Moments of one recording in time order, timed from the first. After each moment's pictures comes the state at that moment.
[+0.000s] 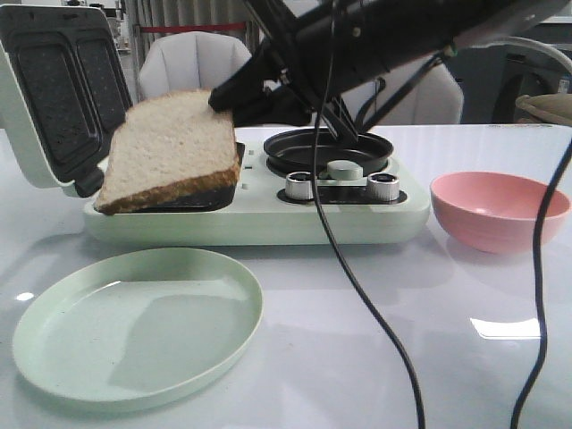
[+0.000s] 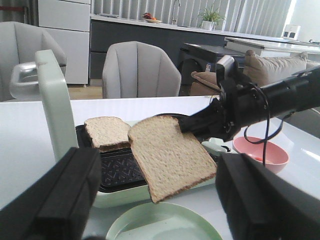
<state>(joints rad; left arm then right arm) -0.47 0.12 -0.29 -0.05 0.24 -0.10 0.38 1.88 -1.30 1.59 0.66 -0.88</state>
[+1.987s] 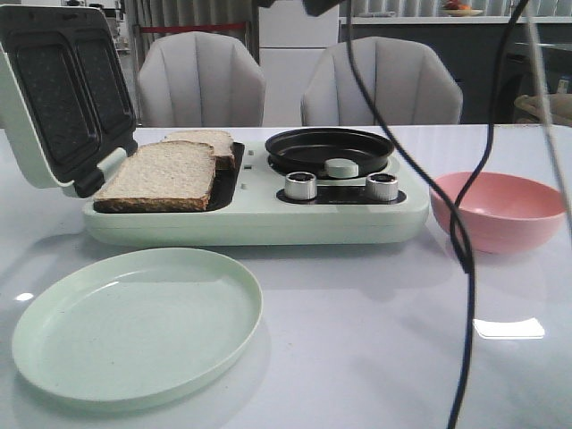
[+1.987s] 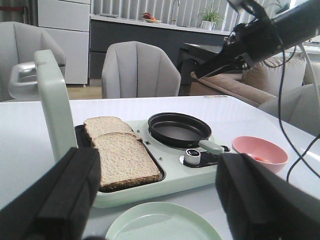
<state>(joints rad) -0.47 0.12 -0.29 -0.05 0.24 -0.10 0.39 1.76 -1.66 0.42 0.64 -0.34</state>
